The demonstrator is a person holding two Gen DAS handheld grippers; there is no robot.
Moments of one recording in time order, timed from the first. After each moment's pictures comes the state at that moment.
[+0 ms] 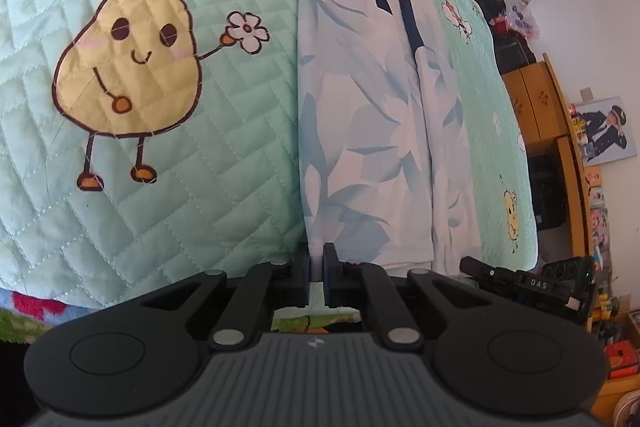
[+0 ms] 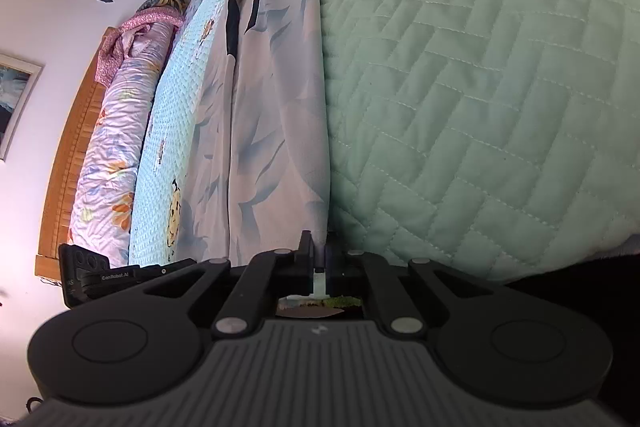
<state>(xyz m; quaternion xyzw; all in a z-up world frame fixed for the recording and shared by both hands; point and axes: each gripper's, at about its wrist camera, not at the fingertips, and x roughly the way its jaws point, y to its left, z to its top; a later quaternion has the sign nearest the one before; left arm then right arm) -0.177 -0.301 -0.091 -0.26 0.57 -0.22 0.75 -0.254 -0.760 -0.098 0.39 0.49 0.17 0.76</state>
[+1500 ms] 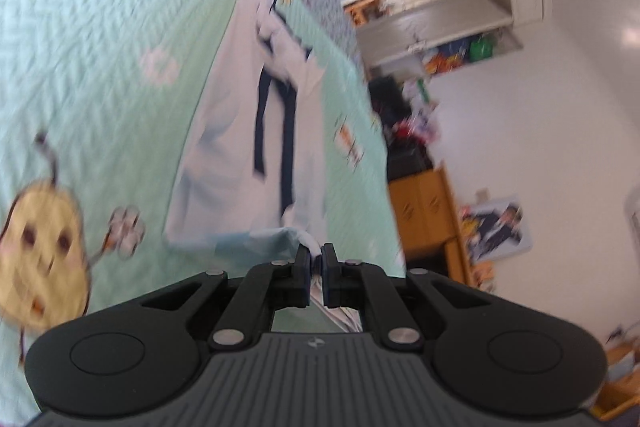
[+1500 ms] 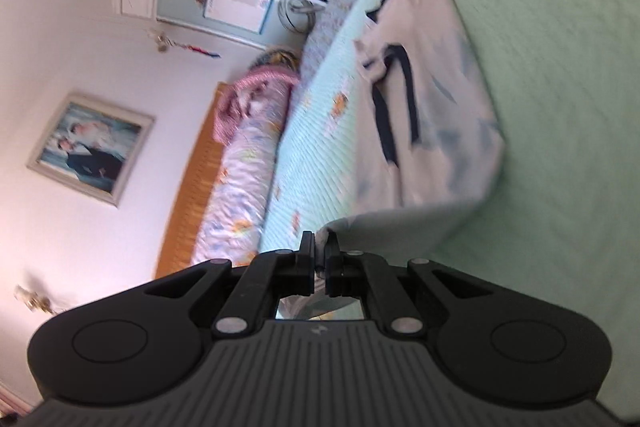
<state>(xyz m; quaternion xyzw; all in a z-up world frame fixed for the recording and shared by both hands) -0.100 -0.283 -0.019 -0.43 0.41 -0.28 0.75 -0.170 -0.776 -0.019 0.50 0.35 0.29 0.74</state>
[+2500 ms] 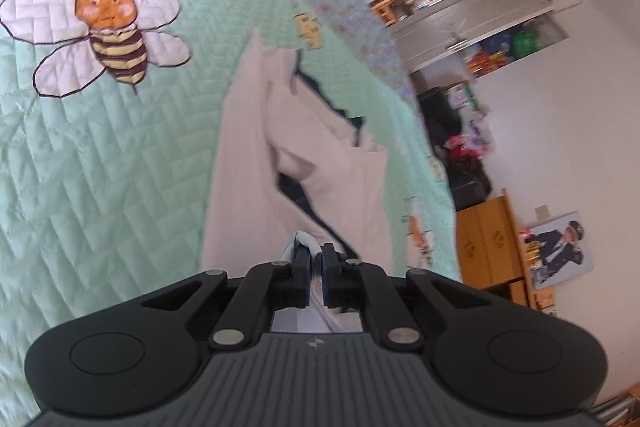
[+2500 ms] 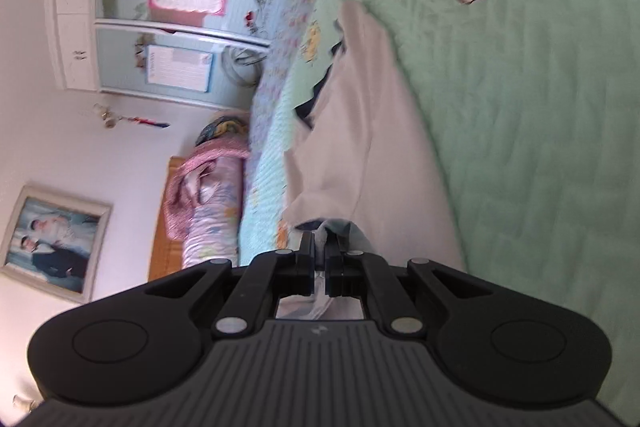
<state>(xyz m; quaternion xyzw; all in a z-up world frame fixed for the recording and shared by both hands) 0.174 -0.323 -0.059 -0.35 0.45 -0.23 0.79 0.099 -0.791 -0.102 0.55 0.36 0.19 0.73</state>
